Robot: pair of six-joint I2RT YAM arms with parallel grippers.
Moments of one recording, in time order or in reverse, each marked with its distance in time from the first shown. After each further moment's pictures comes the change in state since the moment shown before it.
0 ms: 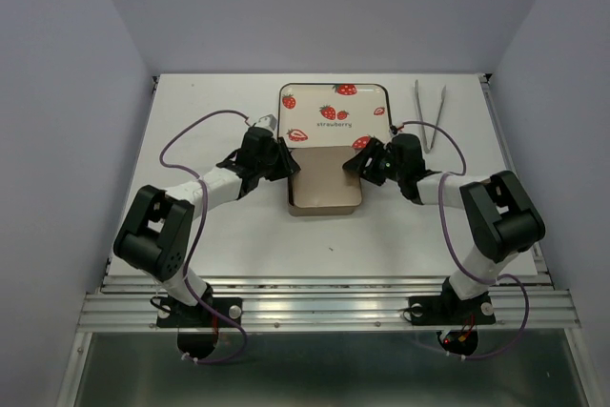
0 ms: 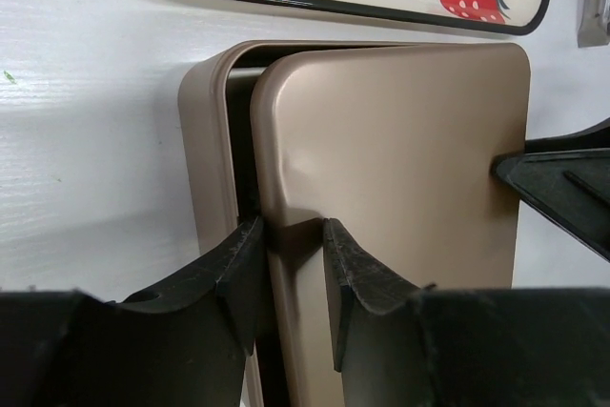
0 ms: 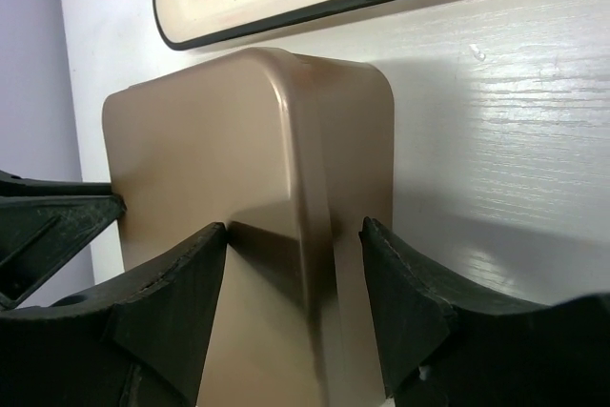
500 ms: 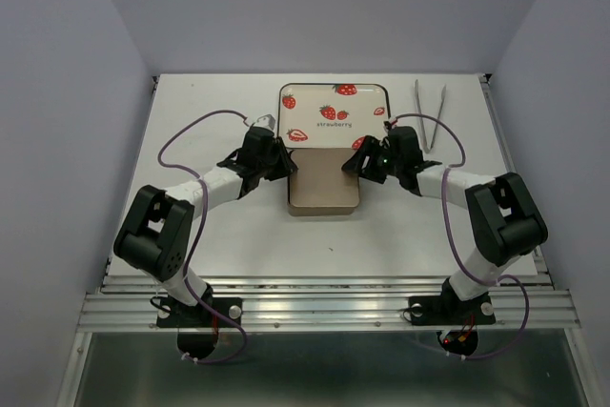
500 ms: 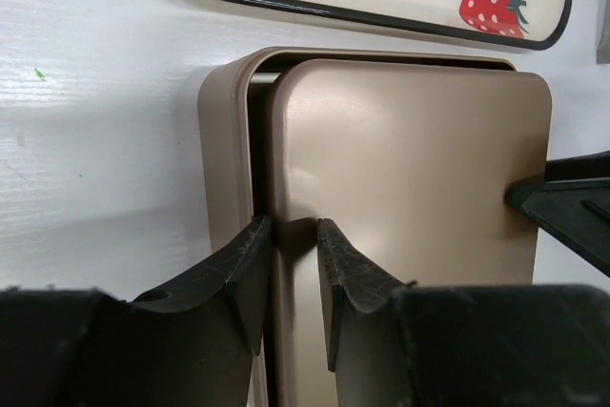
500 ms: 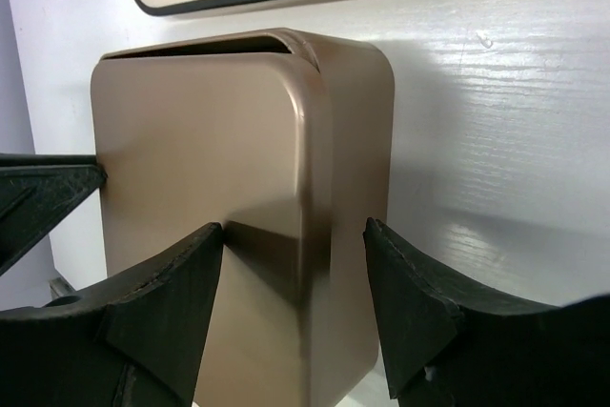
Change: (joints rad) left arm -0.001 0.000 0.010 -0.027 -0.053 -0.016; right arm 0.013 -0.027 0.105 -0.245 0.008 -0.120
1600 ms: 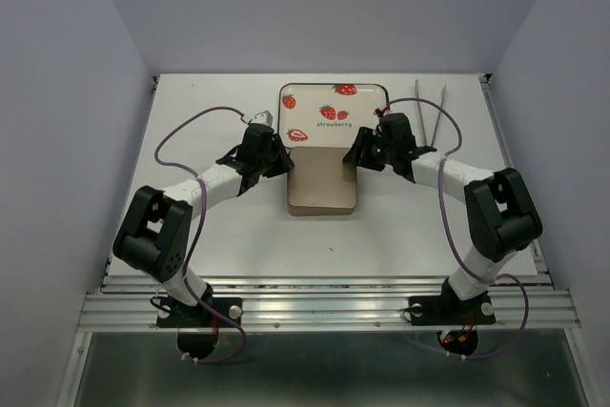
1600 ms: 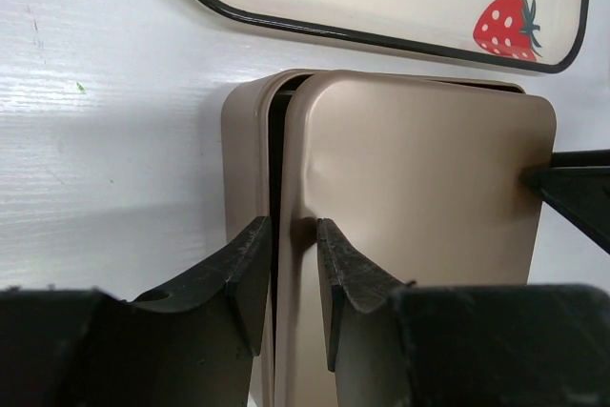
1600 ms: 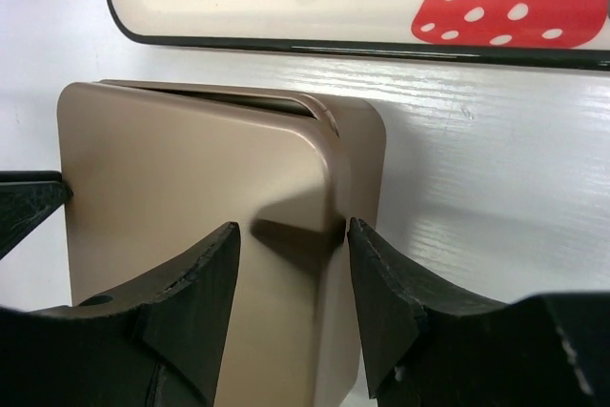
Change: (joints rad) left arm 0.000 -0.006 0.035 -0.048 -0.054 0.004; right arm 0.026 0.035 0.168 -0.184 0.100 -0.147
